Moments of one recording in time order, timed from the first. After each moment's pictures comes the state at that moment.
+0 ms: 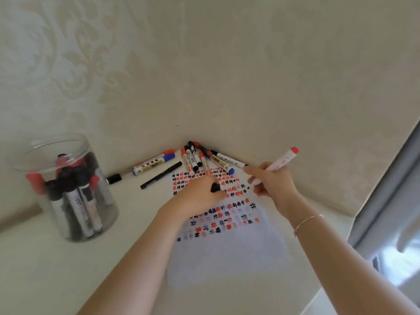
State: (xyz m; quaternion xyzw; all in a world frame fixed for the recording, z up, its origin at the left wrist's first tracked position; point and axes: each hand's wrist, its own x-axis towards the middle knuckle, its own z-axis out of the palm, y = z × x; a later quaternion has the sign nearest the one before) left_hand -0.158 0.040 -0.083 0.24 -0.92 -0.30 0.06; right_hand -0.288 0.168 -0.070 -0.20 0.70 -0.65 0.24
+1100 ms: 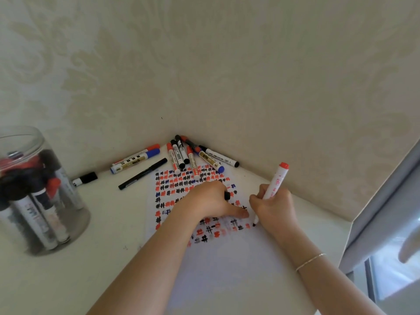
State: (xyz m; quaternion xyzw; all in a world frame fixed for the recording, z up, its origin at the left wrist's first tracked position) left_hand -0.213 0.055 -0.101 0.27 -0.92 -0.27 -0.06; right_hand -0.283 0.186 -0.114 -0.21 0.78 -0.58 0.13
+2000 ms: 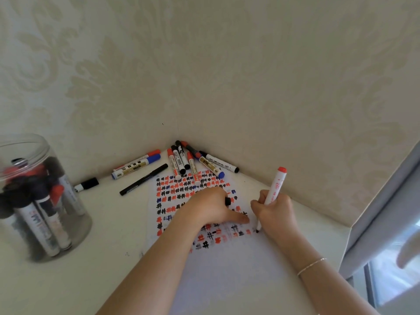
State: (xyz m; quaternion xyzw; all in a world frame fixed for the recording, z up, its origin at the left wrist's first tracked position) left_hand -0.209 0.058 -0.099 0.26 -0.93 -0.27 -0.05; right_hand -0.286 0.187 -0.113 -0.20 0.77 -0.60 0.14
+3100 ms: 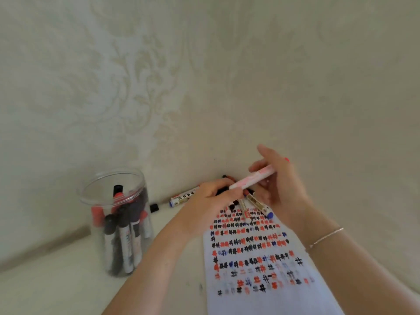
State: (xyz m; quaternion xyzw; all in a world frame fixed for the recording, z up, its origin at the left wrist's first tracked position) left_hand -0.096 0.020 -0.002 0.14 -0.81 -0.50 0.26; right_hand -0.233 0.100 0.021 -0.28 0.55 -0.71 0.33
